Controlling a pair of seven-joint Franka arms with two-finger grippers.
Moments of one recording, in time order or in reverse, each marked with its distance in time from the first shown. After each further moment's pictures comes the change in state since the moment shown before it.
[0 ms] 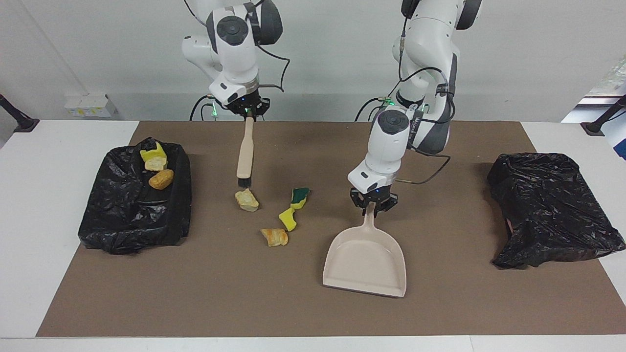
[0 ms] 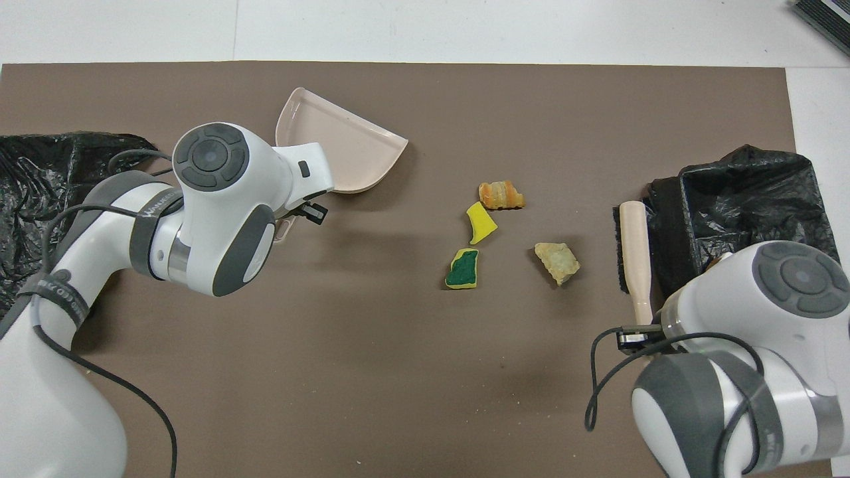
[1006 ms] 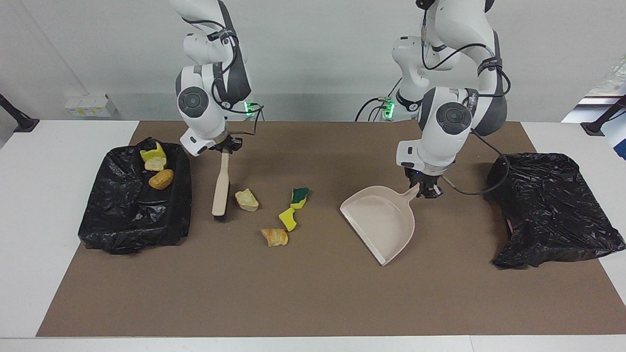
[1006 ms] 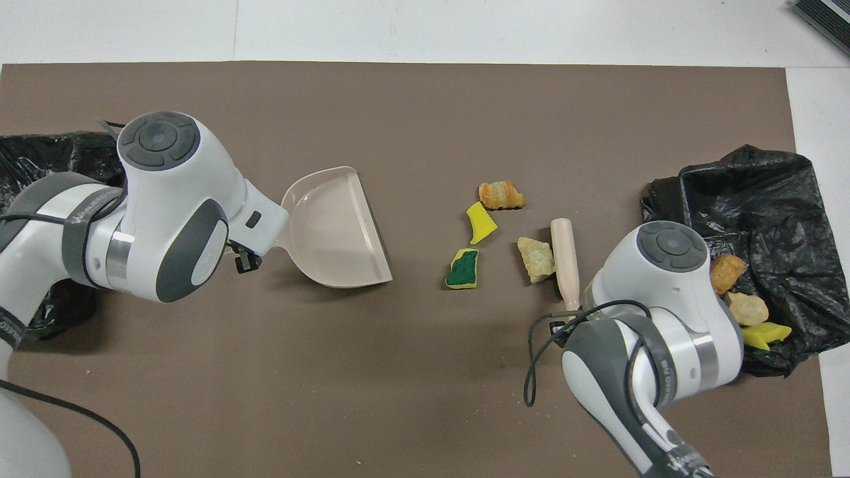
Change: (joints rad) left arm 0.051 -0.084 -0.015 -0.042 0.000 -0.260 0.903; right arm 0.142 0.256 0.022 0.002 0.054 0.145 0.073
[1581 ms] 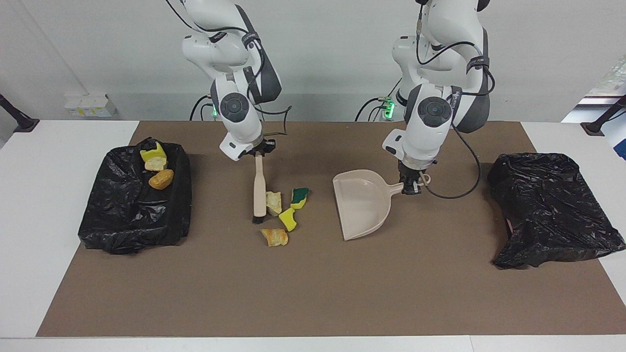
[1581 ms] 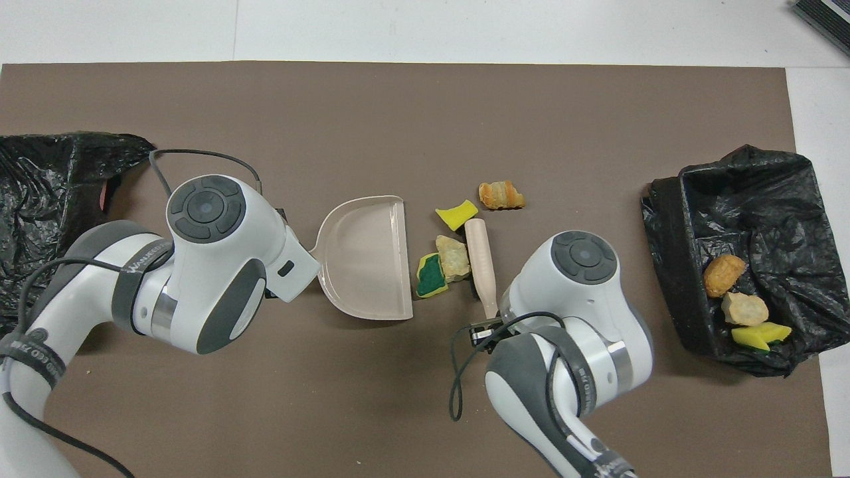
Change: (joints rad) left arm -0.079 -0.085 -0.008 -0.191 0.000 0.208 0.053; right arm 0.202 0.110 0.003 0.078 0.129 0.138 0.006
